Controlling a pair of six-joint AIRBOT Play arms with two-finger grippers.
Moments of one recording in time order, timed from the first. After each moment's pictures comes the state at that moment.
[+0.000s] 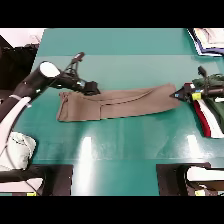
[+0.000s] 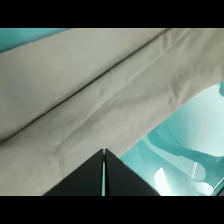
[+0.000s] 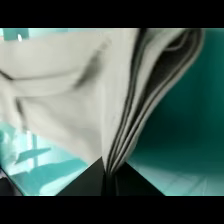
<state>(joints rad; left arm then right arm) -0.34 -1.49 1.31 0.83 -1.00 -1.33 -0.43 -1.48 1.13 -0.63 1.41 1.00</state>
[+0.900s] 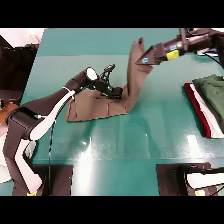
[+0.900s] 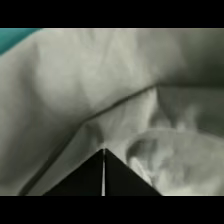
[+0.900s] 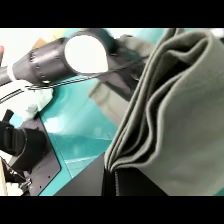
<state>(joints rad) -0.48 -1.94 1.68 0.83 -1.00 -1.42 0.15 -1.58 1.89 -0.60 1.53 1.26</state>
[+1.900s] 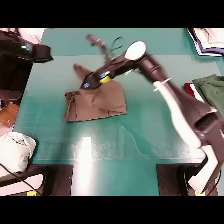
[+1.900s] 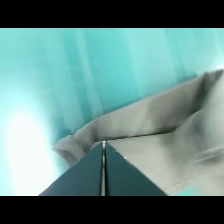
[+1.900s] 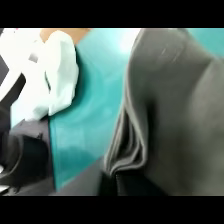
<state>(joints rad) -0.03 -1.31 1.71 1.27 -1.29 -1.43 0.63 -1.93 2.05 -0.60 1.21 1.13</state>
